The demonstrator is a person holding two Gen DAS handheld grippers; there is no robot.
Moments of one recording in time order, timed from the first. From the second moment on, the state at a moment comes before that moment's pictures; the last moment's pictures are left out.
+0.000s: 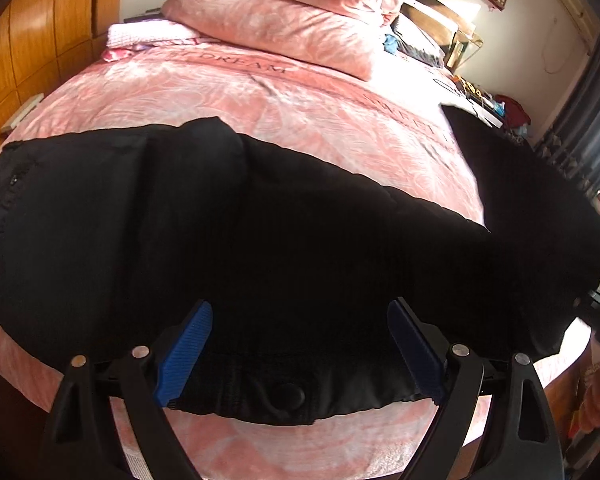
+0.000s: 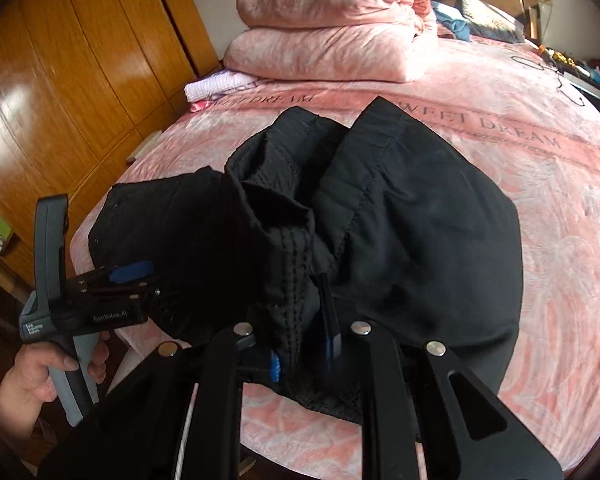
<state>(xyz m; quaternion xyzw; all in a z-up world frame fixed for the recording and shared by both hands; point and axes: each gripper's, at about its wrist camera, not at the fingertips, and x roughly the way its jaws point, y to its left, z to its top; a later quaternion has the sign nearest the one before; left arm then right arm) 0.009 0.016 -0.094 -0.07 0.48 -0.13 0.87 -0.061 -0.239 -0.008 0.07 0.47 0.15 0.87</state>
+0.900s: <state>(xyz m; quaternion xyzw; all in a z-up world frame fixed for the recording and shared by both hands) 0.007 0.051 -0.103 -0.11 0.49 -0.10 0.86 -0.092 -0.167 -0.052 -0.01 0.52 0.18 0.83</state>
